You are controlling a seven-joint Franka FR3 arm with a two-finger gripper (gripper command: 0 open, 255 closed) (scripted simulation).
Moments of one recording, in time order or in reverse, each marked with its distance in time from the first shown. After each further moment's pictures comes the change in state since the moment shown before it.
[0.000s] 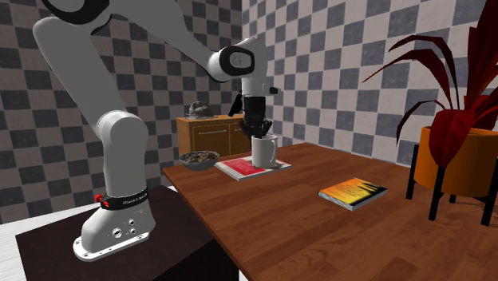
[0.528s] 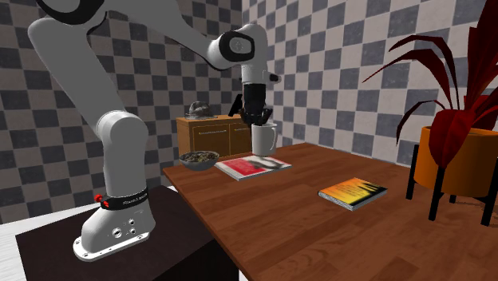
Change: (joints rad) arm 0.003 -0.036 0.022 0.078 0.008 -0.113 -0.001
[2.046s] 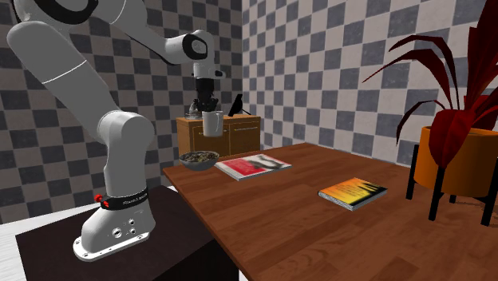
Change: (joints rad) arm 0.208 -0.163 0.439 -0.086 0.222 -0.130 0.515
